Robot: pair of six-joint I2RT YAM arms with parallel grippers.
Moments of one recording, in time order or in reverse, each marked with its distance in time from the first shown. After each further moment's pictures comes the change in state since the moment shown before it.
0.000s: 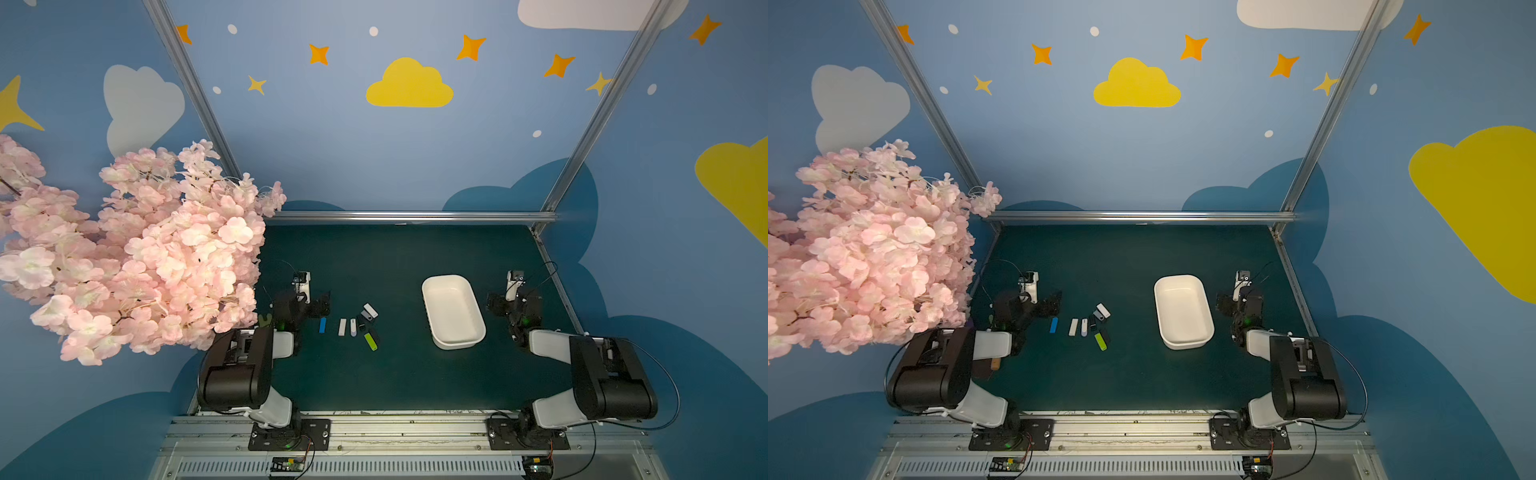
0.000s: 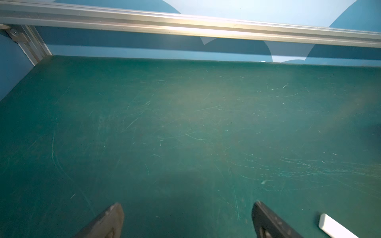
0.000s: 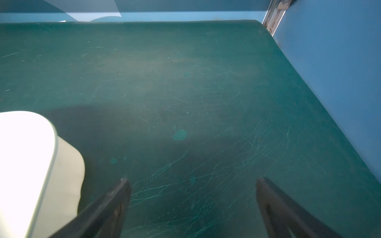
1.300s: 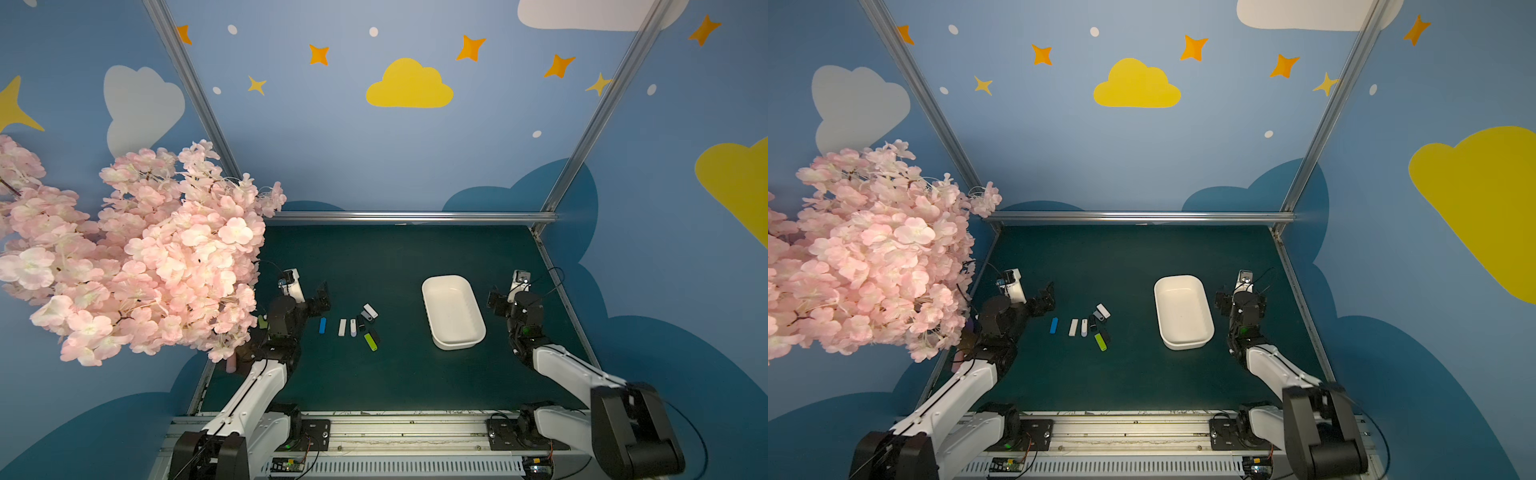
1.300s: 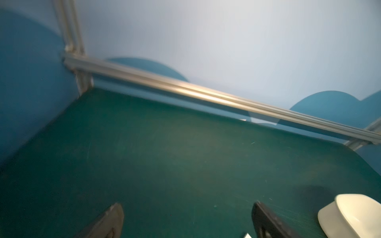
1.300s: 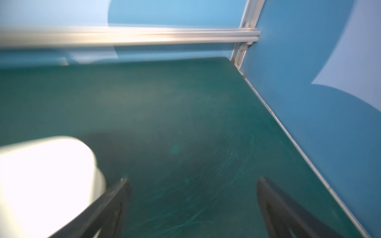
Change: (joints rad) left arm -0.137 -0.582 -0.016 -0.460 -0.251 -0.328; right arm 0.124 -0.384 -0.008 -0.214 0.270 0.150
